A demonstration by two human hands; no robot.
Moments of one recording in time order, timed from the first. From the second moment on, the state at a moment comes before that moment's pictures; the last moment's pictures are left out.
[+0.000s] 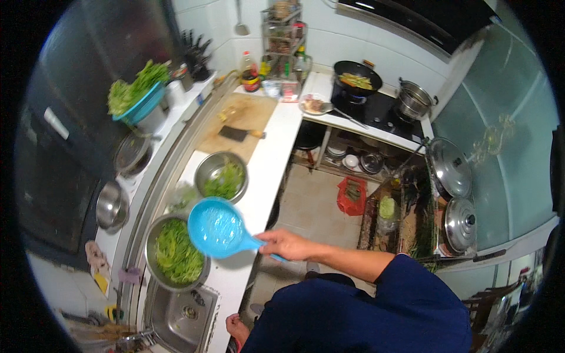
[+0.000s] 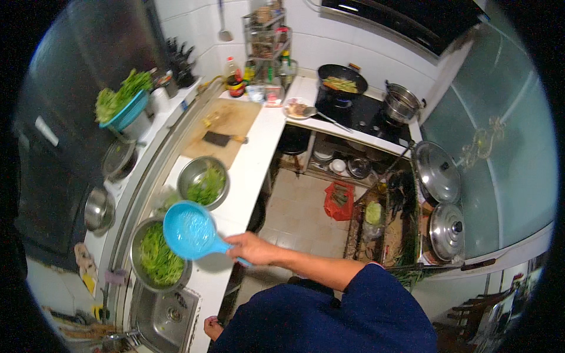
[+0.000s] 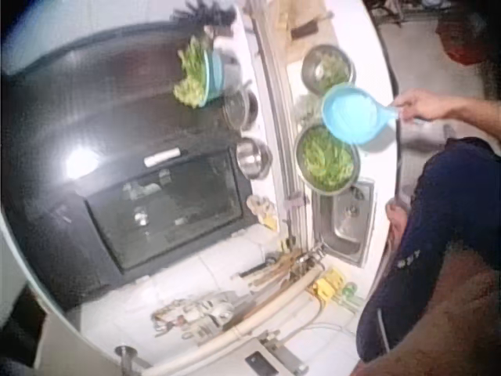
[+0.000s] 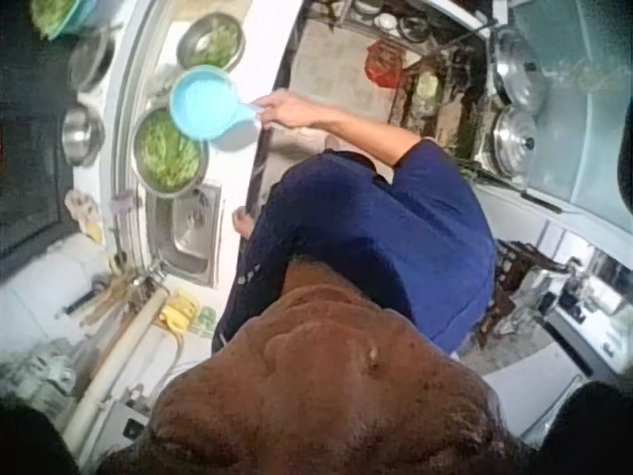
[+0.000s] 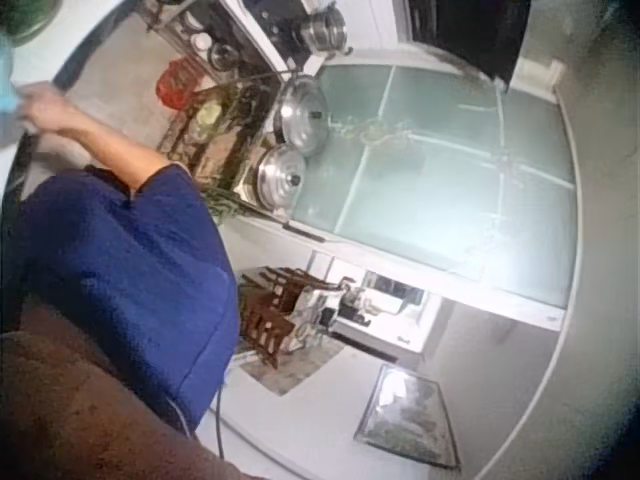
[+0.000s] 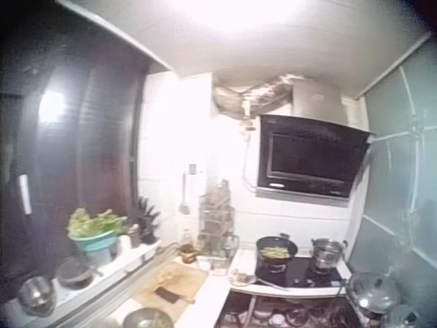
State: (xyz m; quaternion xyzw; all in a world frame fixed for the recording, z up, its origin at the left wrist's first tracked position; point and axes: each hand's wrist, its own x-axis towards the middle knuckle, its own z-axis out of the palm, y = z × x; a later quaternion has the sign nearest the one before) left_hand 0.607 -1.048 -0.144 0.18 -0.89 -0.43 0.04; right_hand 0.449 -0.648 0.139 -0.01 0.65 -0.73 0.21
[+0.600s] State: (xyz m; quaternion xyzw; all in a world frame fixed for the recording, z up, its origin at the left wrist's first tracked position) left_hand 0.327 -0.692 -0.104 -0.02 -0.77 -0.62 -0.14; right_hand 0.360 -0.101 0.192 0.40 0.64 -0.62 -0.21
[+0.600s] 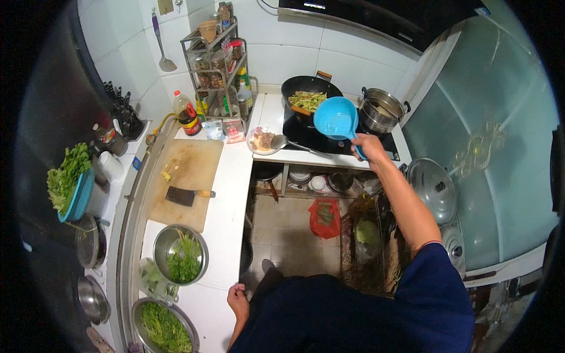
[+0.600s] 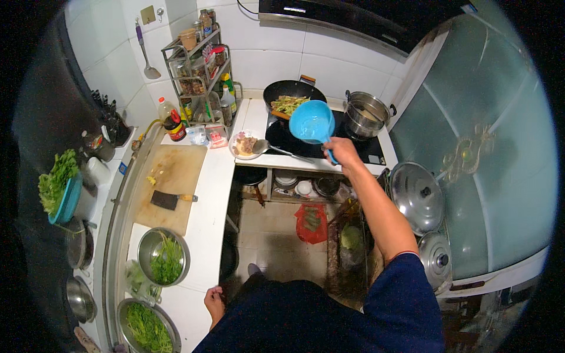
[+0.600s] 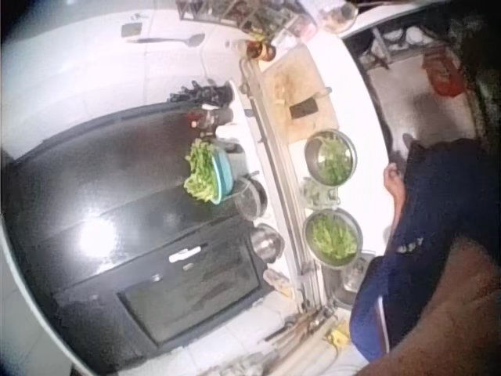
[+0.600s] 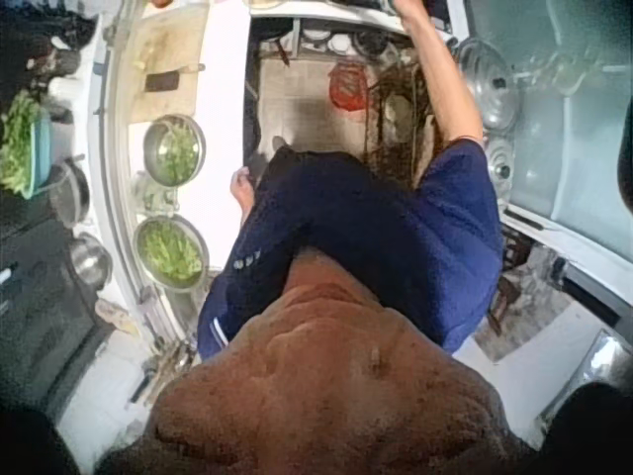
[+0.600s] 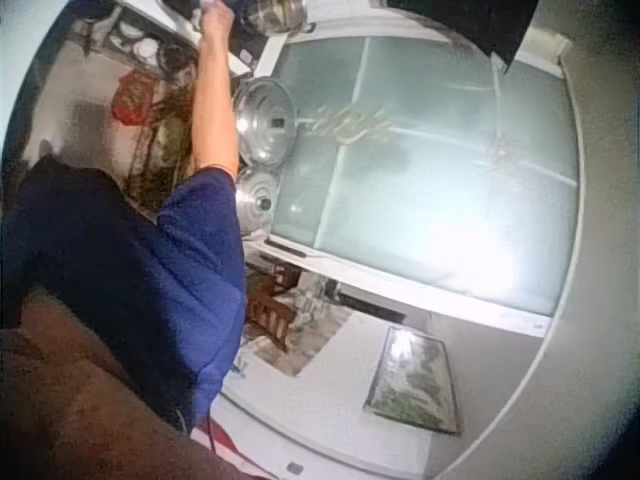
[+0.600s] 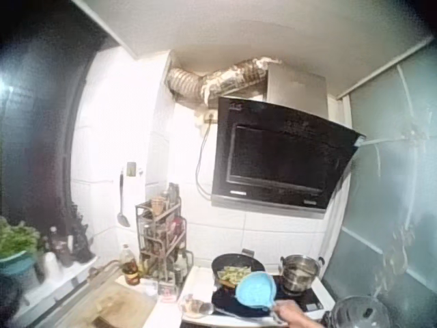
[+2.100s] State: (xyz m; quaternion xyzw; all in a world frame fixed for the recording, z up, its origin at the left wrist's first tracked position) left_hand 0.135 -0.404 -0.069 0.11 -0.73 -0.64 -0.20; right_hand 0.142 0.280 0.139 0.43 0.88 -0.09 -0.20
